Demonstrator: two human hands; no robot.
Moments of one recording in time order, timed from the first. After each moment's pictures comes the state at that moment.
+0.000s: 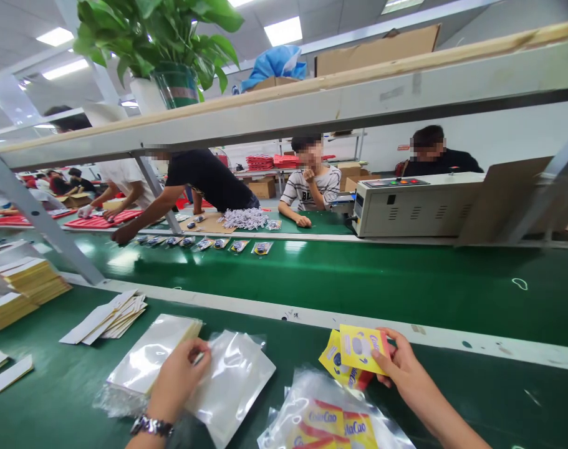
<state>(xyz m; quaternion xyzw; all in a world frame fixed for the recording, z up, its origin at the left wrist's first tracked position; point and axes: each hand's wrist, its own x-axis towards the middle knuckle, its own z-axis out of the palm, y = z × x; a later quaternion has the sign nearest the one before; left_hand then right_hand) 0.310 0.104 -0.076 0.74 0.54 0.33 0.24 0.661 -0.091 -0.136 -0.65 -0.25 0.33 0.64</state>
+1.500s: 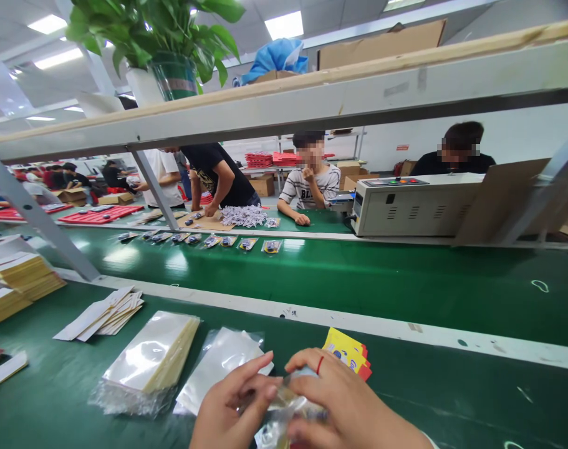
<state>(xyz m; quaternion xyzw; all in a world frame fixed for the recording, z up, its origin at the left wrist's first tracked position) 0.373 -0.003 -0.056 0.69 0.36 0.34 0.52 0.572 -0.079 -0.043 -0.51 -0.77 0.14 0.35</state>
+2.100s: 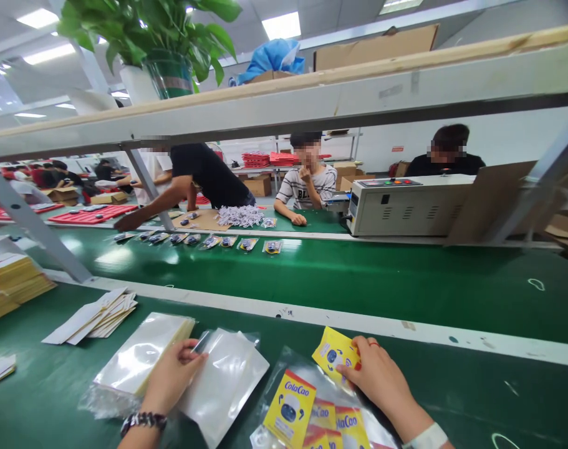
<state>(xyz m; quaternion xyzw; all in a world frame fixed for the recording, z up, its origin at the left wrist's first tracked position) 0.311 0.104 -0.082 0.70 0.61 0.26 0.28 0.650 -0.075 -0.133 -0.86 -0.43 0.17 0.21</state>
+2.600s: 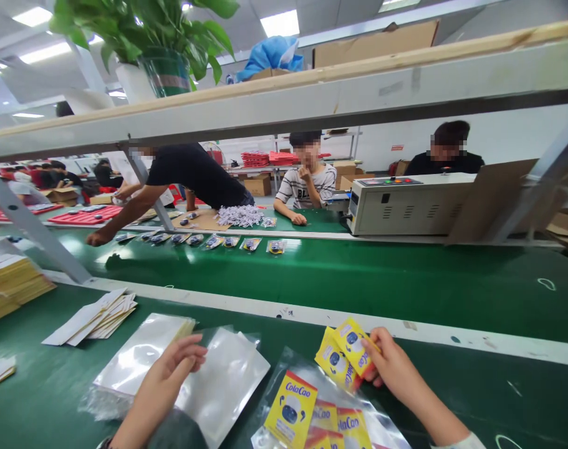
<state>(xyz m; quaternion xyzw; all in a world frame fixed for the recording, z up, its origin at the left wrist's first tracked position) 0.302 0.094 -0.073 0.62 0.51 0.37 0.47 0.678 -0.085 -0.147 -0.76 -0.34 0.30 0.47</state>
